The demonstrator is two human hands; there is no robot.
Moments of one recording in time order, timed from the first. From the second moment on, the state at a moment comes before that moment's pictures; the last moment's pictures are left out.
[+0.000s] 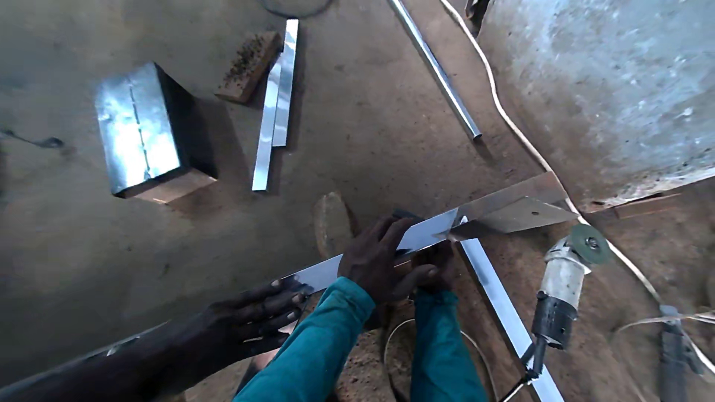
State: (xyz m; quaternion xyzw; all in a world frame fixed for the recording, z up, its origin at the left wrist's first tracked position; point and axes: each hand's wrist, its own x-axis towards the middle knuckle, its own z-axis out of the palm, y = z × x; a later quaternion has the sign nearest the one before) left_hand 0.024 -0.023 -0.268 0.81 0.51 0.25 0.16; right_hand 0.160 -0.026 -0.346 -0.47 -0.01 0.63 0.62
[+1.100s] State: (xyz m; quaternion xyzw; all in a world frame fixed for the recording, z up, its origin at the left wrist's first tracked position) left_hand 0.024 -0.024 -0.271 0.82 0.50 0.26 0.14; right_hand 0.160 0.001 -0.353 -0.46 0.05 0.60 0.65
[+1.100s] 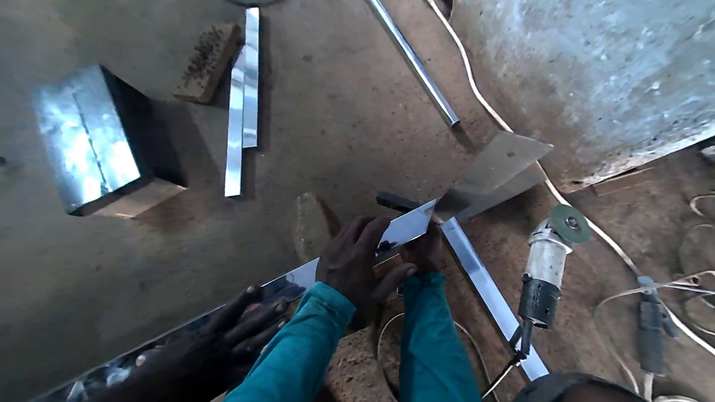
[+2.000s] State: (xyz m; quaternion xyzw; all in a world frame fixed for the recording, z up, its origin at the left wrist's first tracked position) left_hand 0.025 -0.025 -0.266 0.81 0.51 0.24 0.14; right_hand 0.147 -0.042 -0.355 -0.38 0.04 0.64 0.67
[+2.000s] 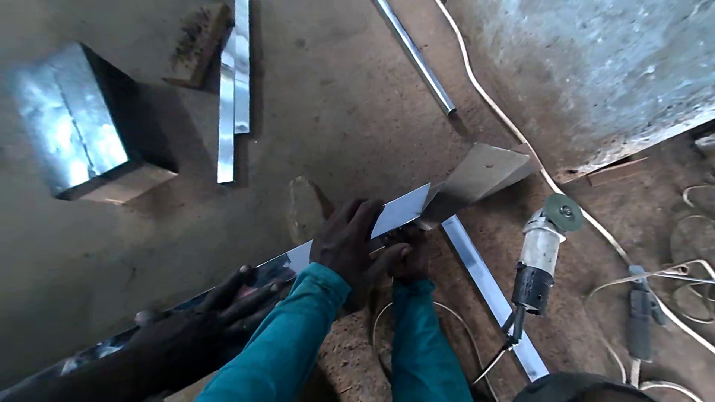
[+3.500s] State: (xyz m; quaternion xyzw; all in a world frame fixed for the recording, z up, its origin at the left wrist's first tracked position) left_hand 0.037 -0.017 -0.257 0.79 0.58 0.08 0.19; right_hand 0.146 -0.034 -0.364 -0.34 0.05 0.63 0.69
